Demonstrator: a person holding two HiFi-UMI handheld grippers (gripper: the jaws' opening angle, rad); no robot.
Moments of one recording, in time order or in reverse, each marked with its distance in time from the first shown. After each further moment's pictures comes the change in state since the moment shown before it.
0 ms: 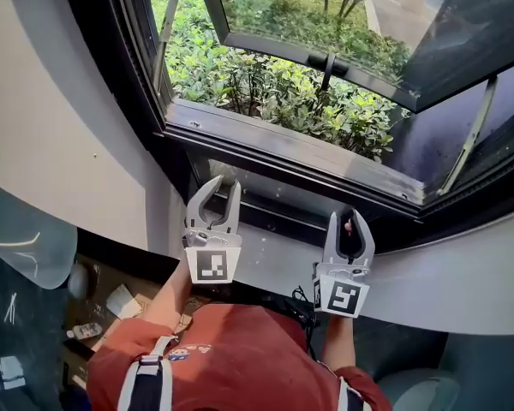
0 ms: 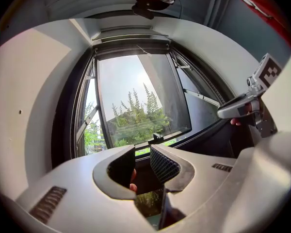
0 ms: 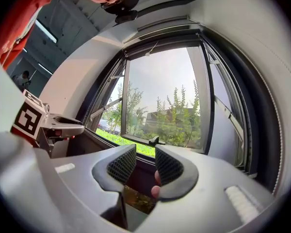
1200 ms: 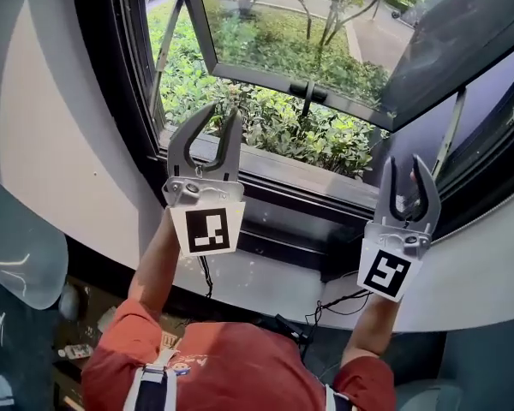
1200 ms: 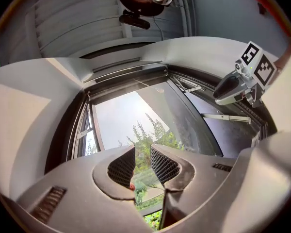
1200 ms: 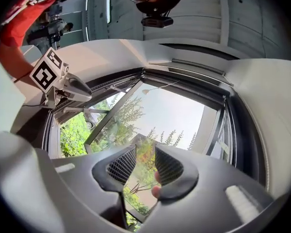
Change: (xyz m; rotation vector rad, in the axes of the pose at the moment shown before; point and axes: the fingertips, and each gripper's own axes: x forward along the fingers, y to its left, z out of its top) left arm 0.067 0.058 0.195 0.204 -0.378 0.115; right arm 0.047 -0.078 0.210 -0.544 -0.351 -0.134
